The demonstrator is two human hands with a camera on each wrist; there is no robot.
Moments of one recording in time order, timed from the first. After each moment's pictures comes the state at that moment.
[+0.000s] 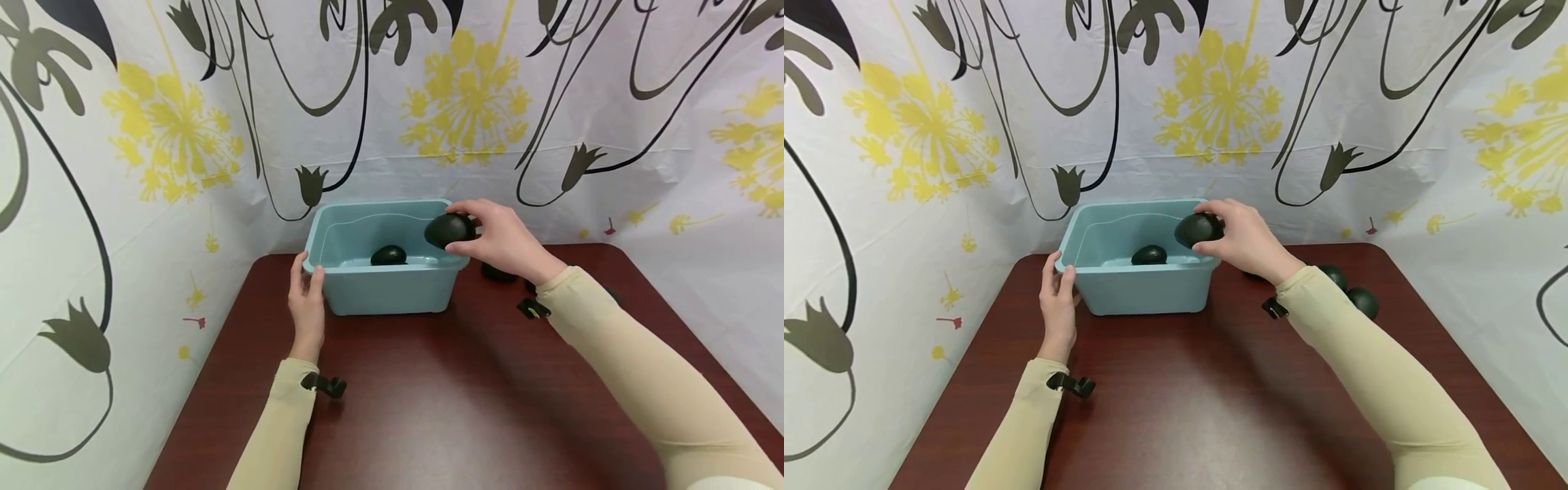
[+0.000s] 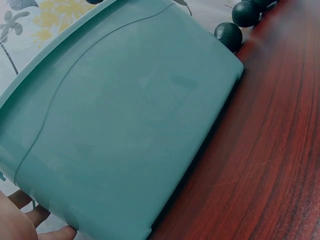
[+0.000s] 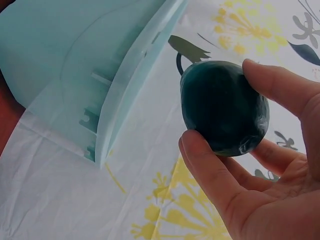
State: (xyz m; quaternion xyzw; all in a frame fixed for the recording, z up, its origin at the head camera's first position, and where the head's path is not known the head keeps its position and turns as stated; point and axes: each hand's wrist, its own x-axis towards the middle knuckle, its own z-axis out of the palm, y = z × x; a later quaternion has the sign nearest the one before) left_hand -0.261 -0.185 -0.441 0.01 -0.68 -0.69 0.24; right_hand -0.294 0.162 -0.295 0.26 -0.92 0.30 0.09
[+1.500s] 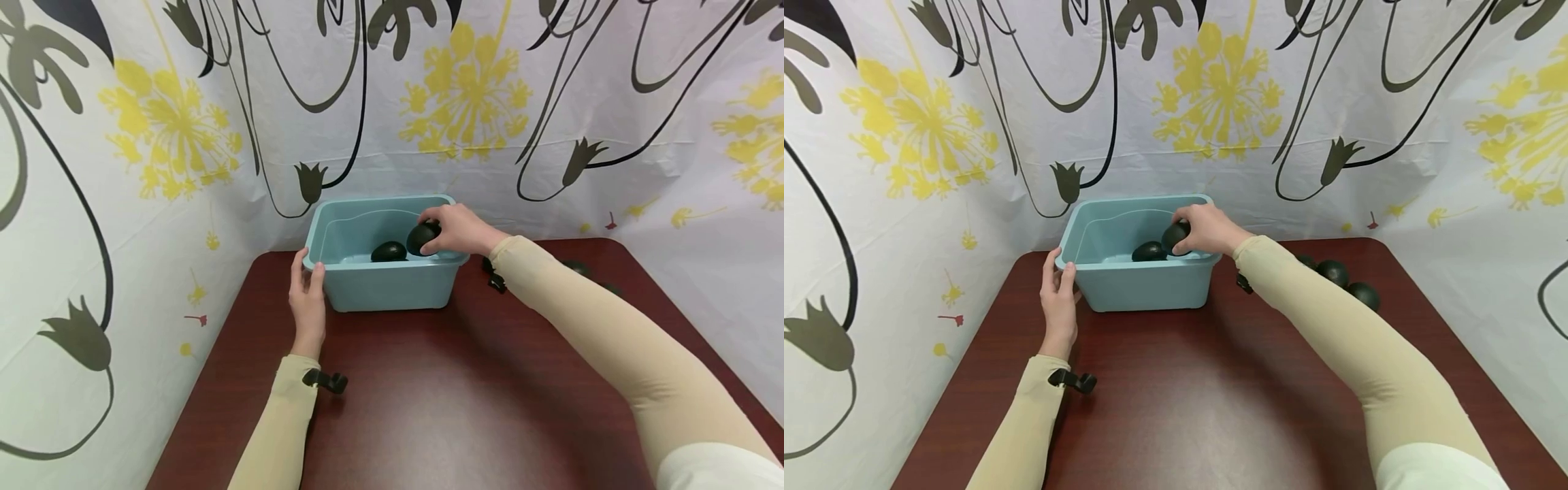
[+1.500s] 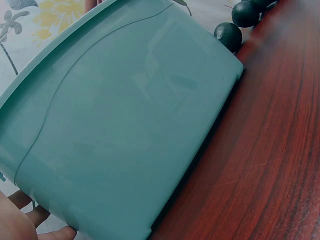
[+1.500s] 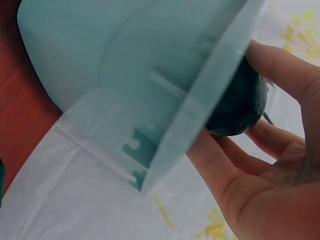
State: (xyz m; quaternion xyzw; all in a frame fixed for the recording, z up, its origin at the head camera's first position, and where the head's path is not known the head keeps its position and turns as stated) left_hand -0.261 -0.184 -0.440 0.01 -0.68 -0.69 0.24; right_hand -0.359 0.119 -0.315 0.29 -0.93 0.22 -0.04
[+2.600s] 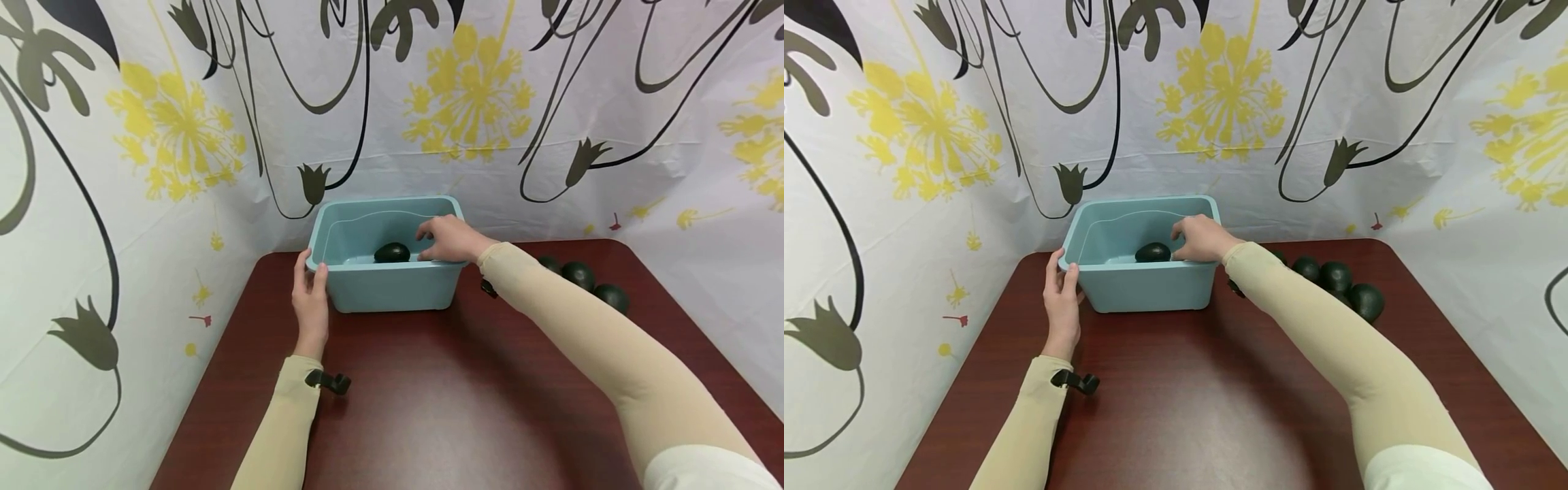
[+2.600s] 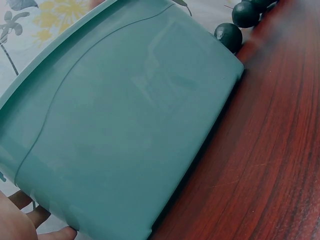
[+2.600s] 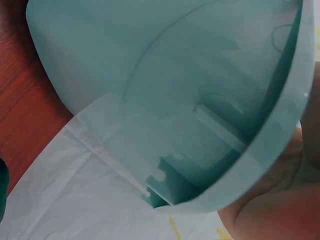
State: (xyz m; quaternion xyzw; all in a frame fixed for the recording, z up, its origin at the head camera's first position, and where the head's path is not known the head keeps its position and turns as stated) left_hand -0.285 -0.190 -0.470 0.00 -0.68 -0.68 0.27; right_hand -0.368 0.105 -0.337 0.31 -0.93 0.17 -0.05
